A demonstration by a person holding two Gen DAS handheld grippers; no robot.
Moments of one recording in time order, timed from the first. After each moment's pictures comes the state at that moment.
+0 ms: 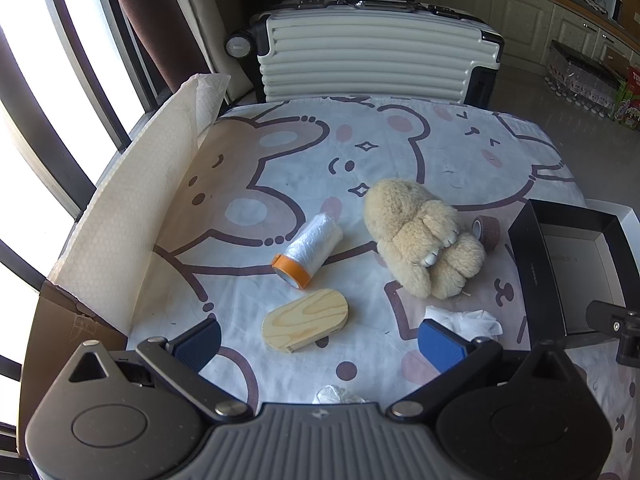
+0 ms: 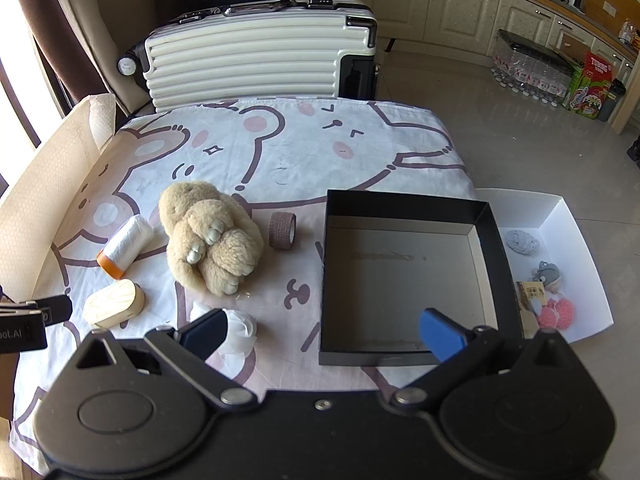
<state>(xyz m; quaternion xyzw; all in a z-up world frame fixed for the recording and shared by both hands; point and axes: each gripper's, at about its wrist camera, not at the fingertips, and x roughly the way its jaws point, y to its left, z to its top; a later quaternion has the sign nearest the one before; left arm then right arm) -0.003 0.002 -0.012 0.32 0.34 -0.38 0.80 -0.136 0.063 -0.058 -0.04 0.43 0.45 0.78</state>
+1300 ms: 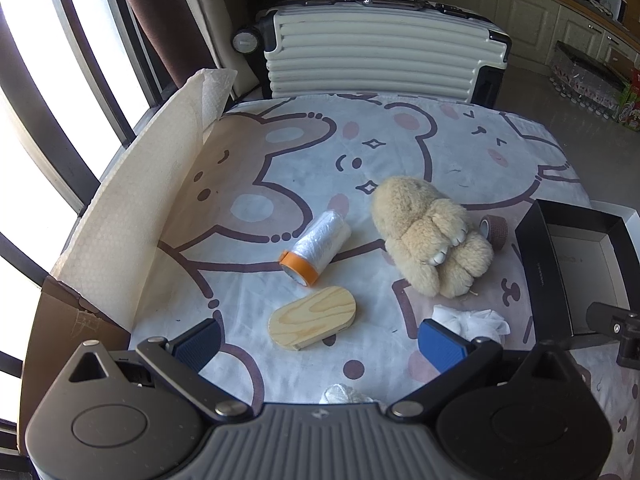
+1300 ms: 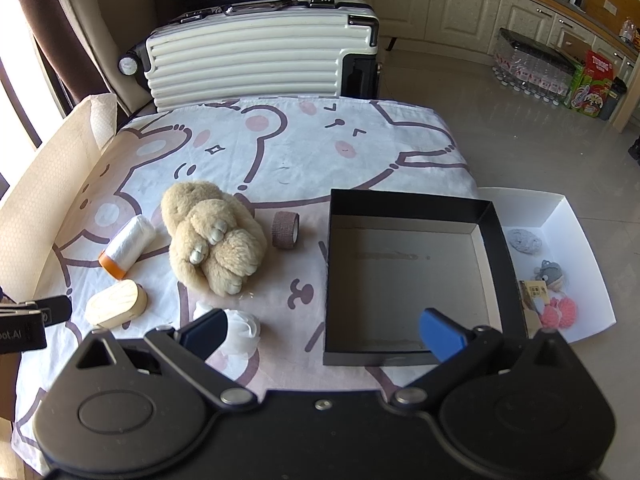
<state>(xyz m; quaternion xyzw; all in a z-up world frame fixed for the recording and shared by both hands) 0.006 0.003 -0.011 0.32 0.34 -0.40 0.79 -0.115 0.050 -0.061 0.00 0.44 0.36 0.82</state>
